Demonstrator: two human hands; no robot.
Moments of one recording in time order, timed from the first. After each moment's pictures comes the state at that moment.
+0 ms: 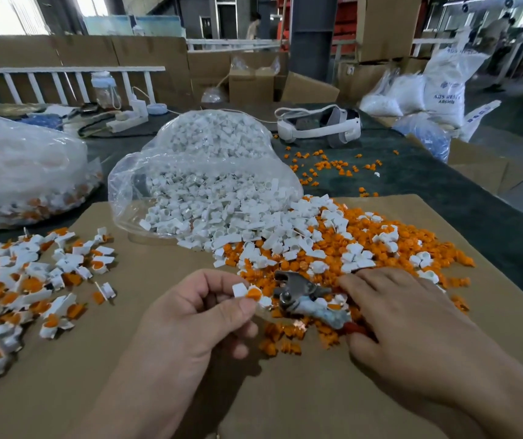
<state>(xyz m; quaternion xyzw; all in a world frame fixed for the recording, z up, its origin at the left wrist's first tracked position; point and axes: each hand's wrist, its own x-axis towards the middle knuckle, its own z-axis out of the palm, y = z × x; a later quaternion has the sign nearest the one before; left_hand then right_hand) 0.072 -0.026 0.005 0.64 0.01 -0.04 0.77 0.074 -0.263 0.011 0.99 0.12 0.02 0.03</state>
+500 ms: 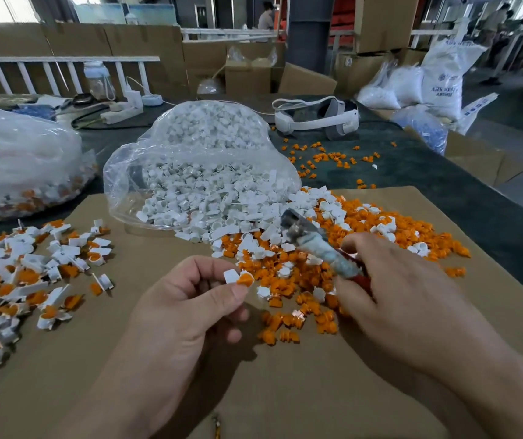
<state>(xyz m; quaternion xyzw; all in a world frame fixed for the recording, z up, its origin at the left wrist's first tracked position) 0.074 -0.021 -0.003 0.61 -0.01 -0.04 0.79 0.074 -0.252 0.027 0.98 0.10 0.11 -0.14</state>
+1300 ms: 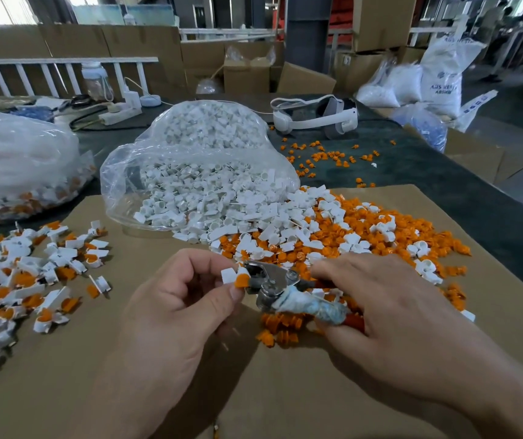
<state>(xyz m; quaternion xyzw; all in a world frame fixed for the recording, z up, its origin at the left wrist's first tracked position) 0.072 -0.020 -0.002 0.74 -0.07 0.09 0.67 0.061 -0.245 0.032 0.98 0.19 0.04 -0.10</state>
